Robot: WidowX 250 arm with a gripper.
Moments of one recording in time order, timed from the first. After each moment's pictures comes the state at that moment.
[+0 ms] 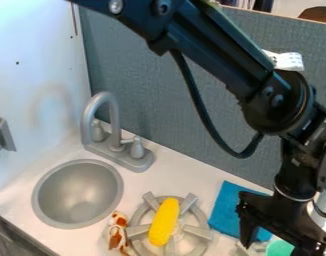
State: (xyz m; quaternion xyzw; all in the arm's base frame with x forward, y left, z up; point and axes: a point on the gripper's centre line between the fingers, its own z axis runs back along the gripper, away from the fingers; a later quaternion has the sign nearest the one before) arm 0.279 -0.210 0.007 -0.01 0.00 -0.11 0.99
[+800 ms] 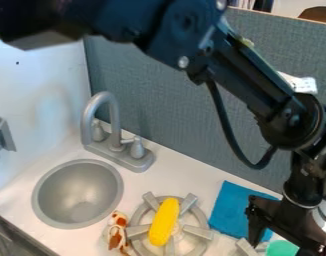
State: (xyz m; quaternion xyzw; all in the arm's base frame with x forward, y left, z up) arm 0.301 -0.218 -0.020 0.01 0.00 -0.11 0.99
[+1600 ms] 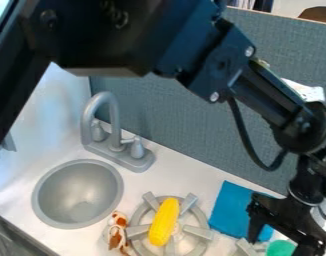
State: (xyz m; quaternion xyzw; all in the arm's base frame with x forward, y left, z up) arm 0.320 -0.210 -0.031 0.04 0.02 -0.08 1.00
